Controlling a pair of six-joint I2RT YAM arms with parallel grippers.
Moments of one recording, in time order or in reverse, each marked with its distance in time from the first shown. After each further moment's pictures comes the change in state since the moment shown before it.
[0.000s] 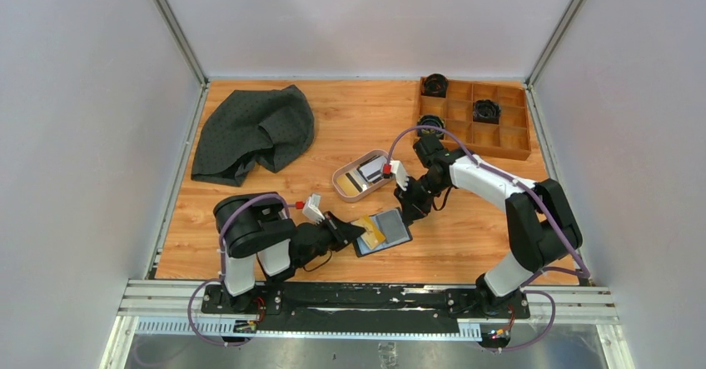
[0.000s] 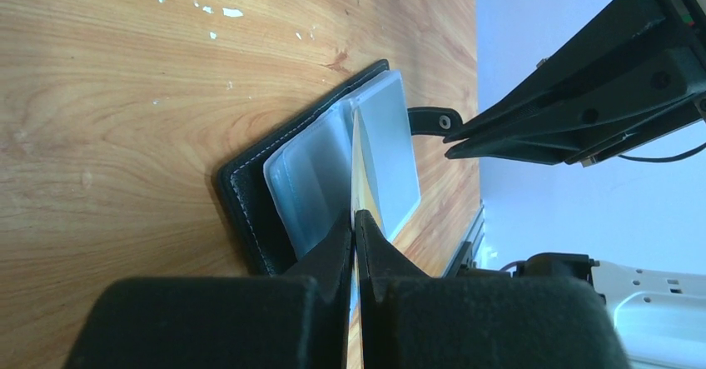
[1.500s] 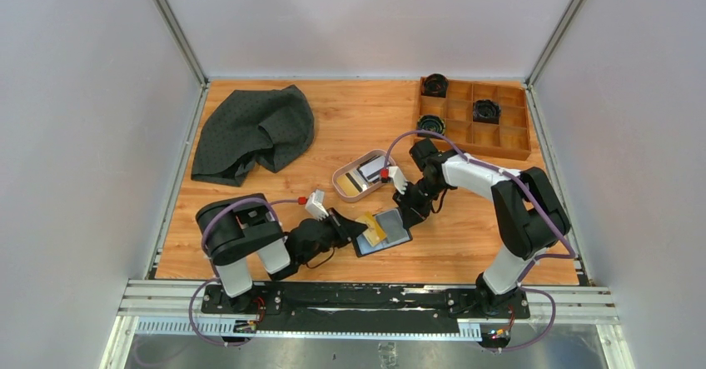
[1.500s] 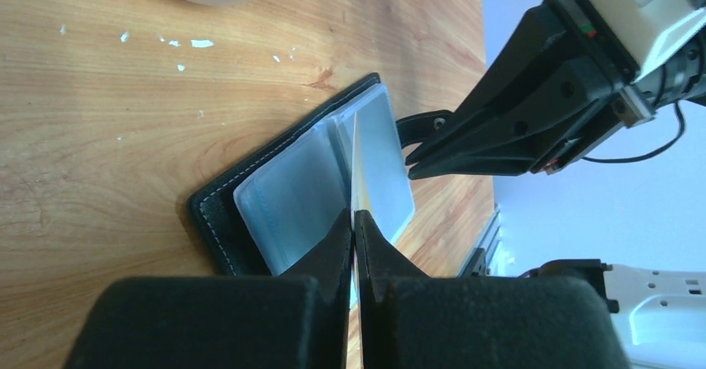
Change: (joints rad) left arm 0.000 -0.127 0.041 -0.179 -0.016 0.061; right arm 0.000 0.101 0.001 -0.001 0.020 0.019
